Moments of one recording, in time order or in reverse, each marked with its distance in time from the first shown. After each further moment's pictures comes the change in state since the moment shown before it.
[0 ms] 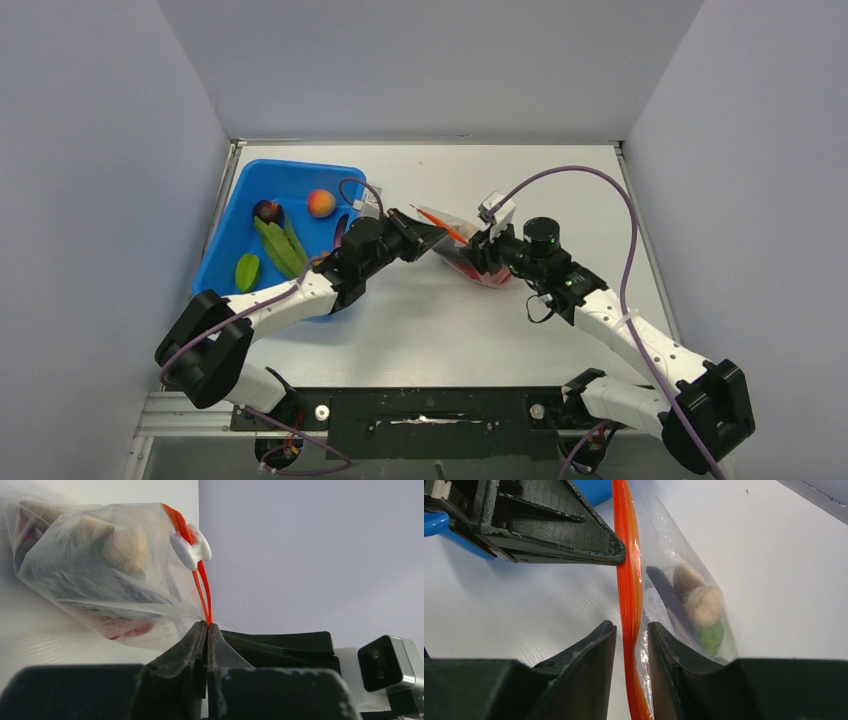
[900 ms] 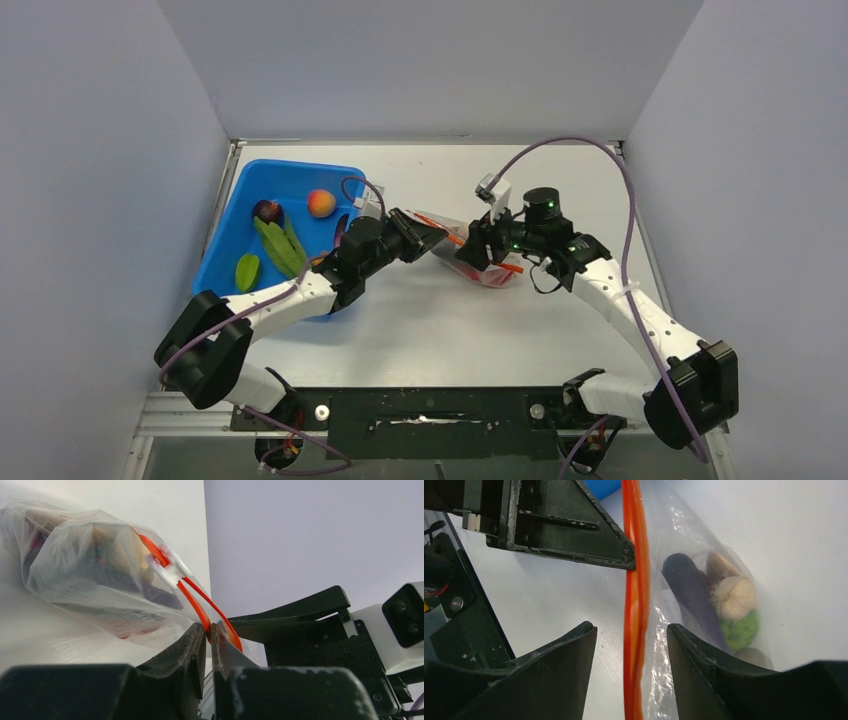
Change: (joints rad) left arm 0.003 -0.004 0.000 -0.012 0.021 0.071; right arm -0.131 0.119 0.239 -0.317 -0.281 0.024
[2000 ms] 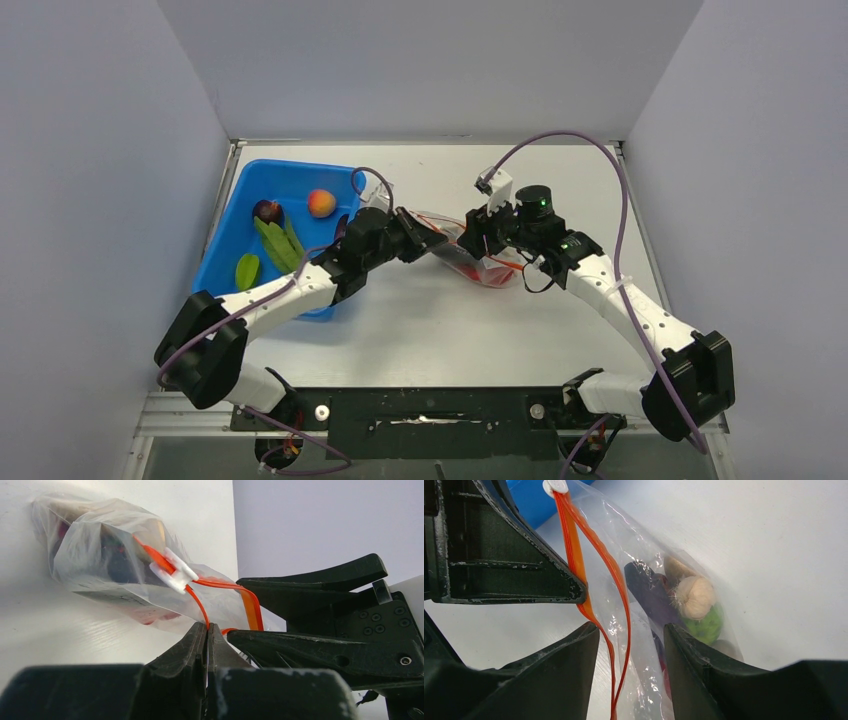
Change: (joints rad) left arm 0.002 0.000 0.079 -0.188 0.052 0.107; right arm 0.063 0.053 0.022 0.045 0.251 0.049
